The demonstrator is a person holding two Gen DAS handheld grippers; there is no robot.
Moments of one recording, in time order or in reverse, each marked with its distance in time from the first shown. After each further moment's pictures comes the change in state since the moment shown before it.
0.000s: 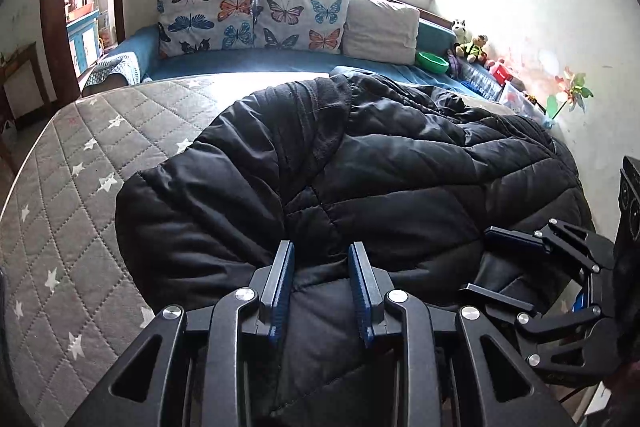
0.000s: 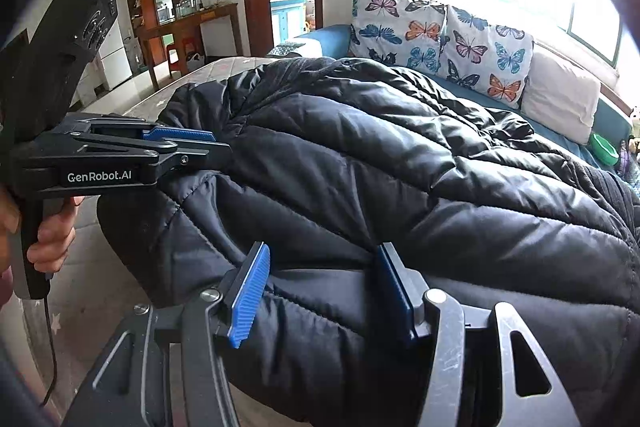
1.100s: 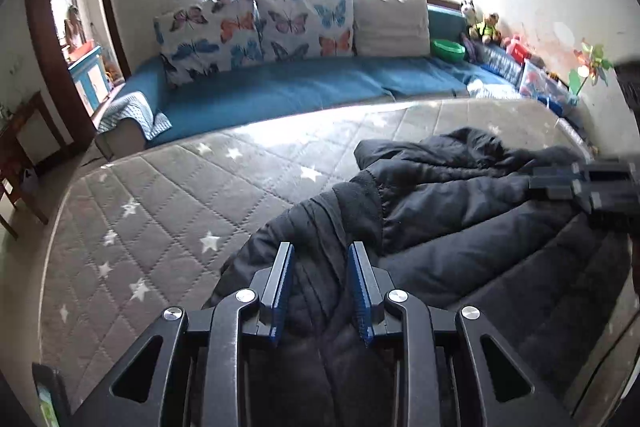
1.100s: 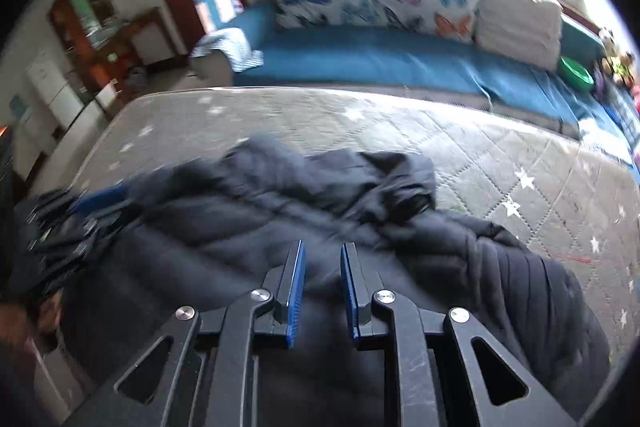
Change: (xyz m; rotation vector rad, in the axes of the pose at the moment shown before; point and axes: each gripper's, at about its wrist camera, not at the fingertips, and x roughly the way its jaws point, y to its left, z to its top) left arm 0.018 -0.004 0.088 0.122 -0.007 0.124; right arm 0.001 -0.098 0.080 0.210 0.187 -0.003
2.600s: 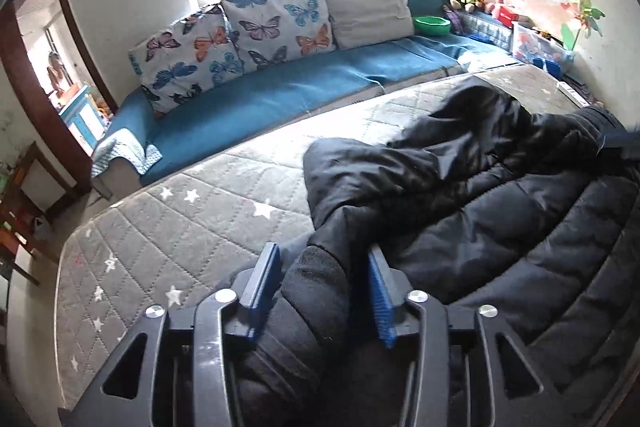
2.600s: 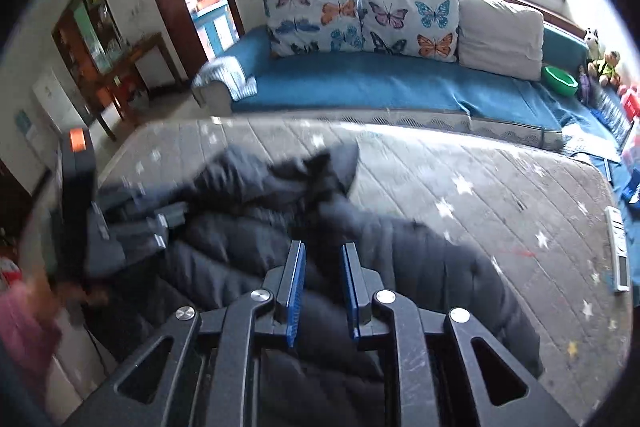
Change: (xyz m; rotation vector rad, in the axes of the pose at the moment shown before) left arm 0.059 -0.072 0.026 0.175 0.027 0.063; right arm -0.043 -0.071 -0.006 0.064 -0.041 -0.055
